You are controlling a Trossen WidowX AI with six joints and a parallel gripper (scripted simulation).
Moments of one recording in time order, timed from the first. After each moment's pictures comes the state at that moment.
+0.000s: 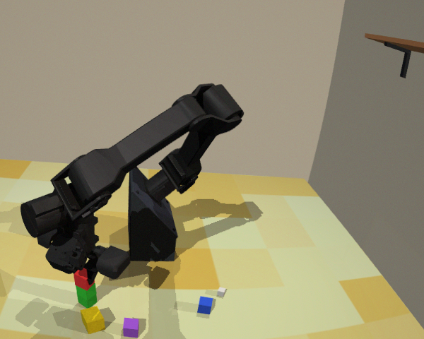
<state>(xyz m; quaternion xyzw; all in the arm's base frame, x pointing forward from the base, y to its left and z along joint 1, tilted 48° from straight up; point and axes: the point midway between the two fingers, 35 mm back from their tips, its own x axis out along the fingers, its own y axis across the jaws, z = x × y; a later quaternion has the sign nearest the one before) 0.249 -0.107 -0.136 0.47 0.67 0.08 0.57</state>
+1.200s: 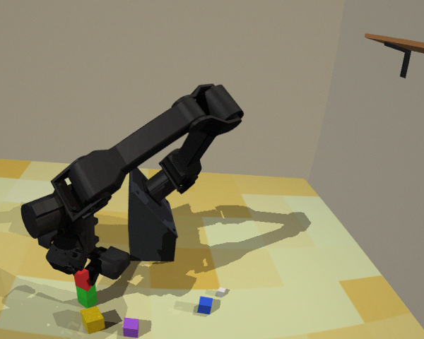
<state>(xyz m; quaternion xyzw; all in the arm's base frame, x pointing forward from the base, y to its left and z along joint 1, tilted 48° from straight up) 0.248 -0.105 -0.137 0.47 0.67 0.08 0.56</state>
